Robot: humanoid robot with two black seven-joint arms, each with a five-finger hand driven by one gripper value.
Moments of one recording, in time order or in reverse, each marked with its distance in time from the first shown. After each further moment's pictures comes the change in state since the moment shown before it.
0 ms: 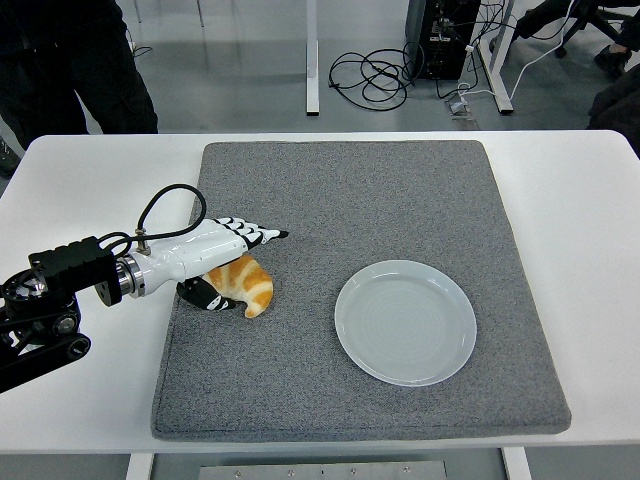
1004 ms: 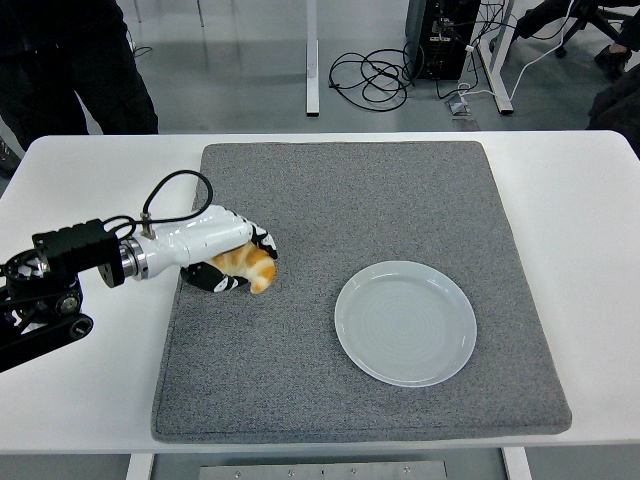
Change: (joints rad) left arm -0.113 -0.001 0.041 0.022 -0.044 -0.007 -0.033; right arm 0.000 0.000 0.000 0.000 0.000 0.000 0.000
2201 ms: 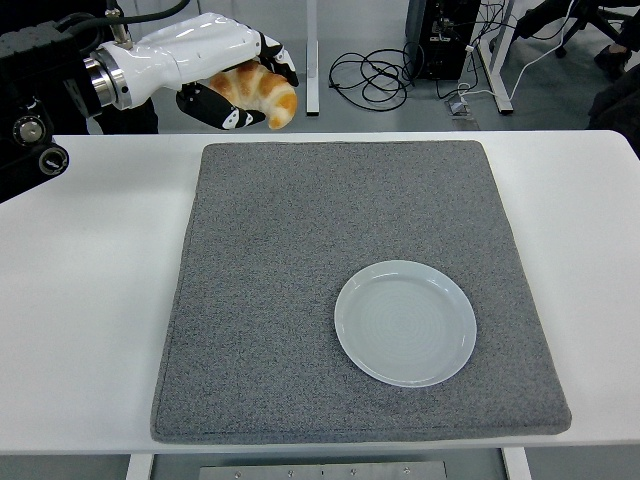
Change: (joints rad) left arm -0.423 0.010 0.008 0.038 -0.219 -0.088 -0.044; right arm 0.000 0.000 0.000 0.000 0.000 0.000 0.000
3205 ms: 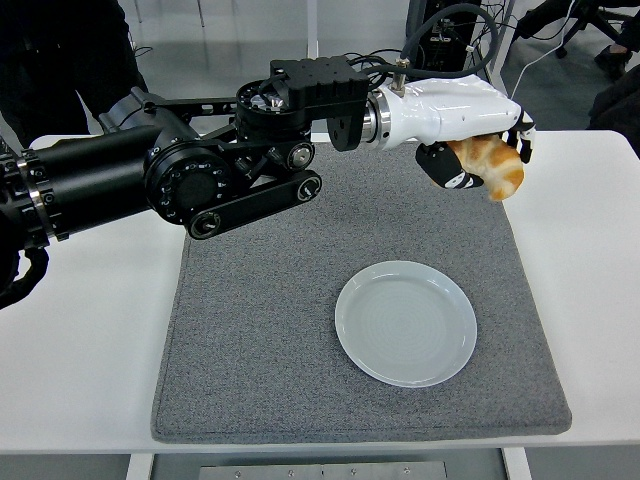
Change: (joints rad) left arm -0.129 -0.629 0.057 0.333 -0.003 -0.067 -0.004; right arm 0.000 0.000 0.000 0.000 0.000 0.000 0.000
